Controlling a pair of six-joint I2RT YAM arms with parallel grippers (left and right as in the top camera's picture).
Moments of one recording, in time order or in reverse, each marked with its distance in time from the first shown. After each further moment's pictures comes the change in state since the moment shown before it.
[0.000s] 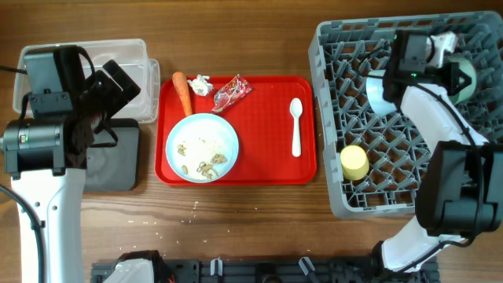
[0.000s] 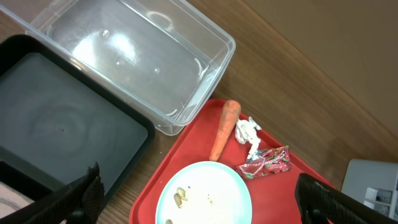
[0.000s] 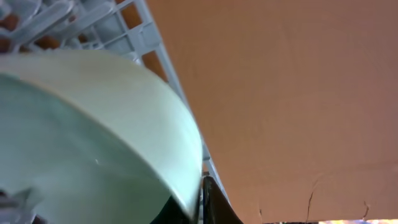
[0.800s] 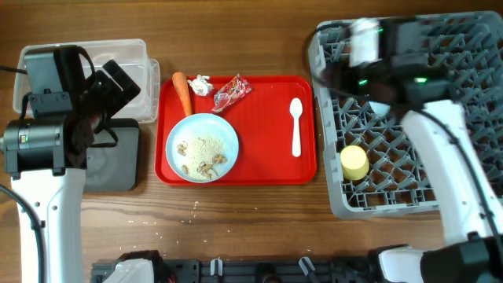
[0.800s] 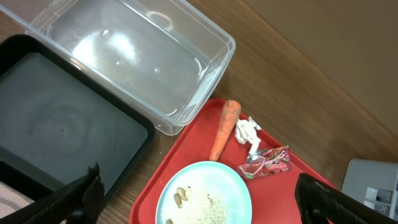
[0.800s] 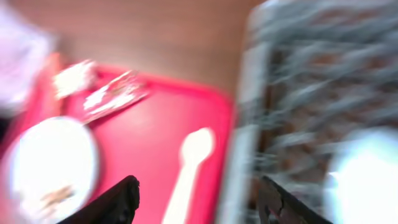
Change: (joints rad) left arm 0.000 0.000 0.000 0.000 0.000 0.000; right arm 0.262 -0.319 0.205 -0.579 -1.514 0.386
